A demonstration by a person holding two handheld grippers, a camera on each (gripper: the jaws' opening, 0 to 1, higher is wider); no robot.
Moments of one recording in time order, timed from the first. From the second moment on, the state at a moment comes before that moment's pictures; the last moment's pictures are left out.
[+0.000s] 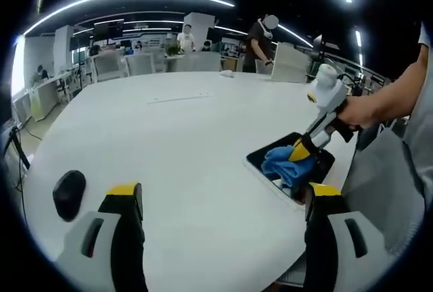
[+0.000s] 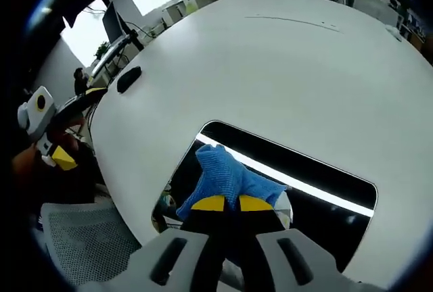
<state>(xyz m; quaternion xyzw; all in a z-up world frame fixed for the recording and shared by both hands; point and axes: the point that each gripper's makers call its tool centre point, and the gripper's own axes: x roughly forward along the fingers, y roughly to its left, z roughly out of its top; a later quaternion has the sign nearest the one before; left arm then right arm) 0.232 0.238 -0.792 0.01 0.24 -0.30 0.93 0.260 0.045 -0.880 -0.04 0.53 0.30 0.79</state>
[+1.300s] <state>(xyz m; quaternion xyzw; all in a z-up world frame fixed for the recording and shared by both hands) 0.231 0.249 -0.796 0.01 0.24 -0.30 0.92 0.265 -0.074 -0.881 -0.04 0.54 0.23 0.81</state>
